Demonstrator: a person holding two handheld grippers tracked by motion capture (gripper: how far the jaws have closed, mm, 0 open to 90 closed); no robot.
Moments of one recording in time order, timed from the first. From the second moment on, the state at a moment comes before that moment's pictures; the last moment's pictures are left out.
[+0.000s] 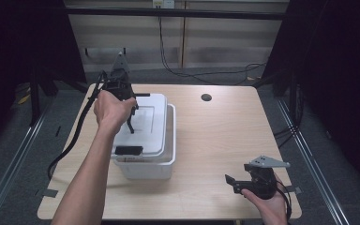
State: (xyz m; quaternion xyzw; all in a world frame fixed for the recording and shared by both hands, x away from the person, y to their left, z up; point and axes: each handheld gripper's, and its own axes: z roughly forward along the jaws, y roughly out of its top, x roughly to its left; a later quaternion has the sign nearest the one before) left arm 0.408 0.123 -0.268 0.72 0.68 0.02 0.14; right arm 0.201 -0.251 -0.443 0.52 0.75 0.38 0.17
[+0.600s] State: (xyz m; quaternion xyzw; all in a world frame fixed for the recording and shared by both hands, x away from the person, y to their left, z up) left arm 0.407 0.108 -0.278 0.71 0.68 0.01 0.15; right arm 0.201 -0.250 -0.444 0.51 0.75 0.38 0.16
